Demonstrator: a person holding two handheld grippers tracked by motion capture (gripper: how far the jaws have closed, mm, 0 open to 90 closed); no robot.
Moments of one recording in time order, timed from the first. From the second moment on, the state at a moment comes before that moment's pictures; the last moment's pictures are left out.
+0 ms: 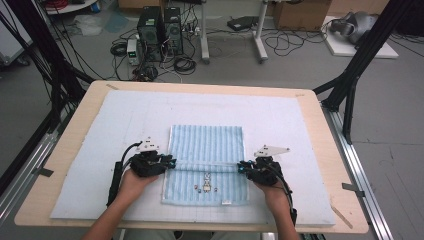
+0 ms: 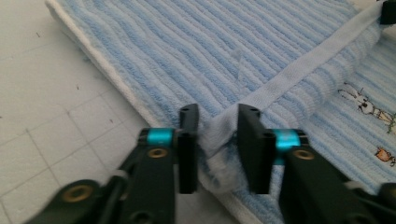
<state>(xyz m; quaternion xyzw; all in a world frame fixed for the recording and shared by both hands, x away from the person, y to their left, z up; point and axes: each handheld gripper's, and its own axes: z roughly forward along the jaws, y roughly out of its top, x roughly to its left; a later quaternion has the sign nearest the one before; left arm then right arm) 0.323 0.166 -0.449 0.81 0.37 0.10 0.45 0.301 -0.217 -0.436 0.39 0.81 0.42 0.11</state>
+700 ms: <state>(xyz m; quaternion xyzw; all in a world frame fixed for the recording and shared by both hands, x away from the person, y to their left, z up) 0.267 0.184 -0.439 0.77 0.33 0.08 0.54 0.257 -0.224 -0.419 0.36 0.80 0.45 0.13</state>
